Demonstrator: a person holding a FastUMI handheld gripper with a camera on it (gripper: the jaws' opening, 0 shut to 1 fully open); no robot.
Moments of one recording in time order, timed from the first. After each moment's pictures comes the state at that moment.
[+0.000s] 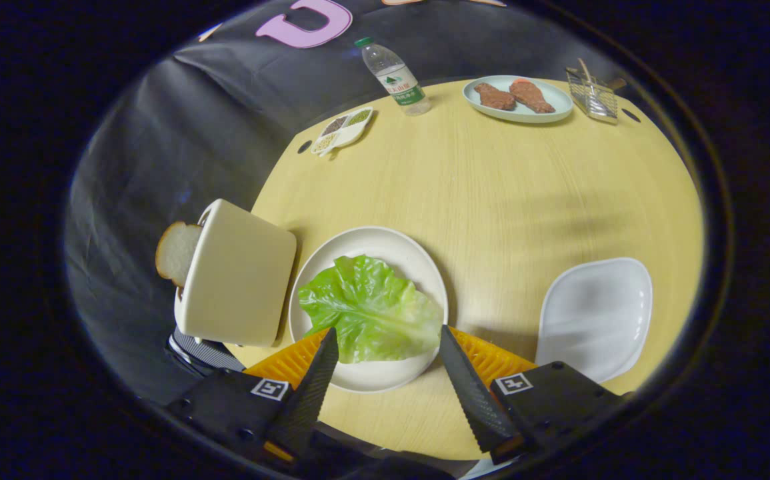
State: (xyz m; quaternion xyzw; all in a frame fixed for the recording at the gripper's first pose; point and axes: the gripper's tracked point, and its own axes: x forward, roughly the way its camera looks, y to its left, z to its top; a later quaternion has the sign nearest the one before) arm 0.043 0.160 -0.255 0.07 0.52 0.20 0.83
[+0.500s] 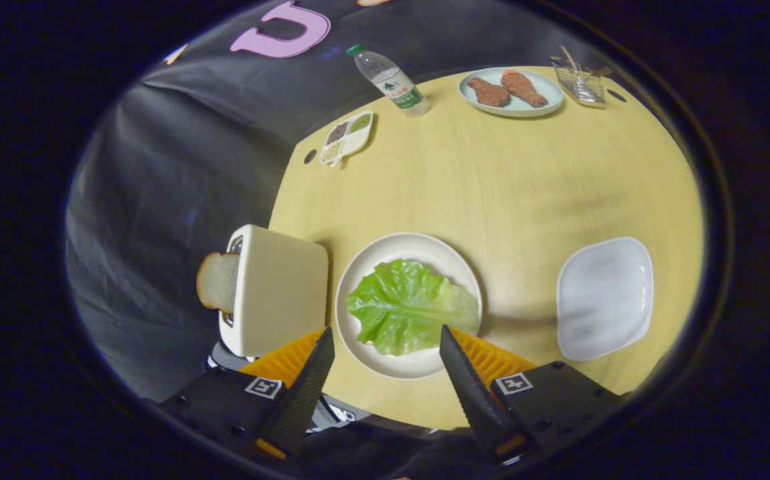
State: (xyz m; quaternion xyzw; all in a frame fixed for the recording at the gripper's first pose) arm 0.035 0.197 -0.199 0.14 0.55 0.19 0.80
